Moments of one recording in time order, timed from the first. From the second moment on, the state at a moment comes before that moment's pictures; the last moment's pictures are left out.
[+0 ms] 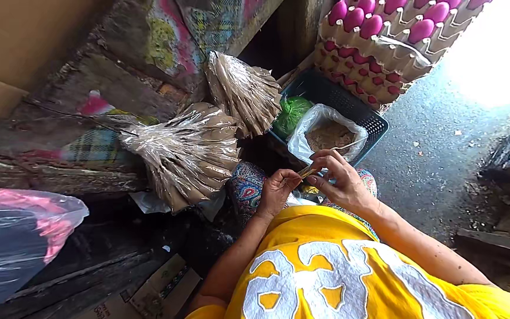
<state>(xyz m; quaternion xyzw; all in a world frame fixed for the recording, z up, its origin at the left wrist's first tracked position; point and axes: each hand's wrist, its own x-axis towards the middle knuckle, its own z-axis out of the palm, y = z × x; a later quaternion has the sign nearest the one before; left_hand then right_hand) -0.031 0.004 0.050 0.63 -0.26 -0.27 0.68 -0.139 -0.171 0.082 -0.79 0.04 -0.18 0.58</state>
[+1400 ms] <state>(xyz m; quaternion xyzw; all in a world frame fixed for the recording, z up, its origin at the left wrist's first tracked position) -0.046 -0.020 0.179 0.54 -0.65 0.04 0.54 -0.179 -0.193 0.277 -0.89 -0.31 -0.30 0.14</state>
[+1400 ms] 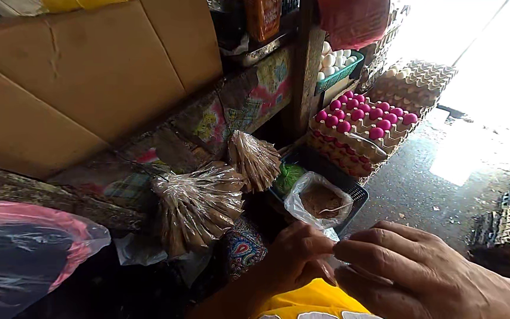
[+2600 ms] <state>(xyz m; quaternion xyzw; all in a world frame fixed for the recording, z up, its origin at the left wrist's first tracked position) -0.023 0.017 0.083 0.67 -0.39 -0.41 0.49 -0.147 -0.191 0.168 -0.95 -0.13 -0.07 0.26</state>
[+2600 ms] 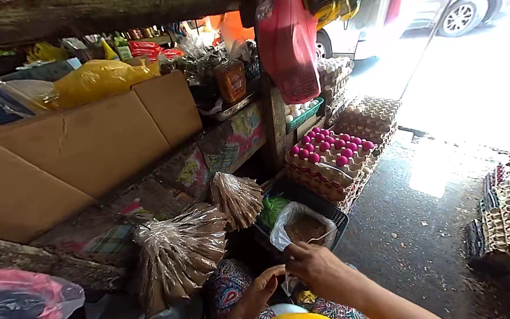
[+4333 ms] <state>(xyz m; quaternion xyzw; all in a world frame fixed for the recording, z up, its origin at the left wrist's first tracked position) -0.044 -0.022 0.077 0.57 -0.36 -0.36 0.64 -0.161 -0.224 0.147 -0.89 -0.11 -0.10 0.43</state>
